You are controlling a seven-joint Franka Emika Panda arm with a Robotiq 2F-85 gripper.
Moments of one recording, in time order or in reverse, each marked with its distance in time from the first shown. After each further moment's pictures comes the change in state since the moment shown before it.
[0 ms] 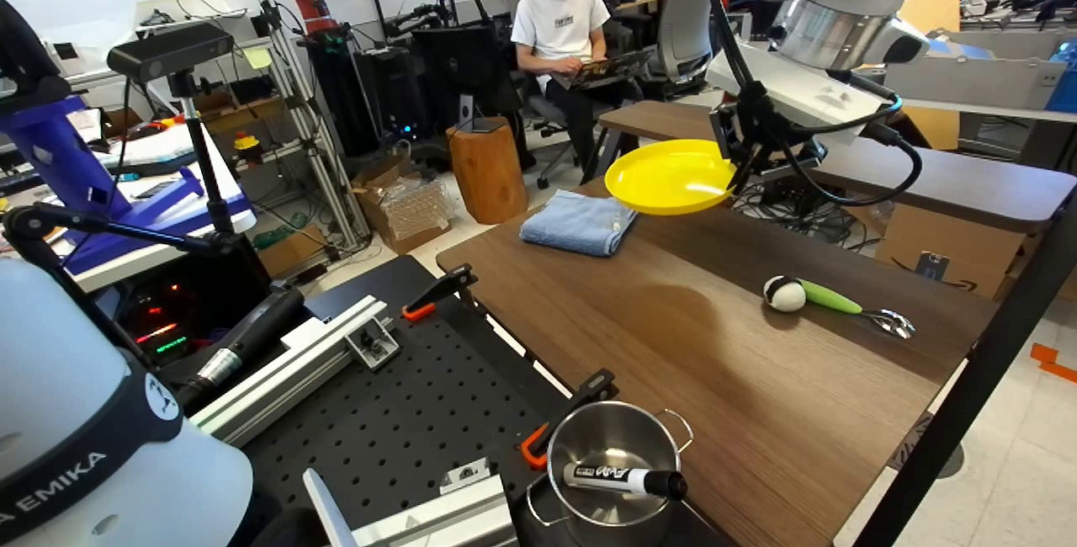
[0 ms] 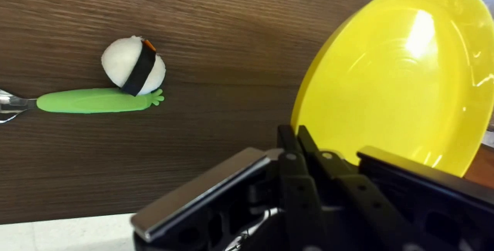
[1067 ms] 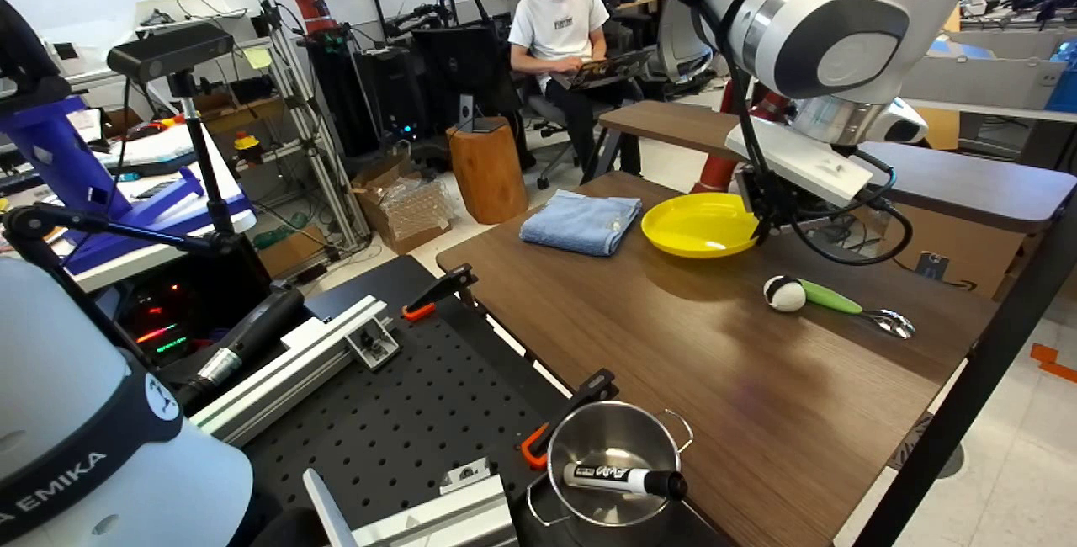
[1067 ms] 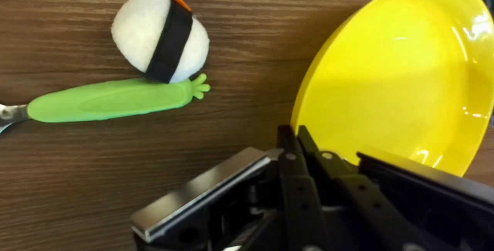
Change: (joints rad) arm 0.025 0.325 -0.001 0.329 -0.129 0.007 0.233
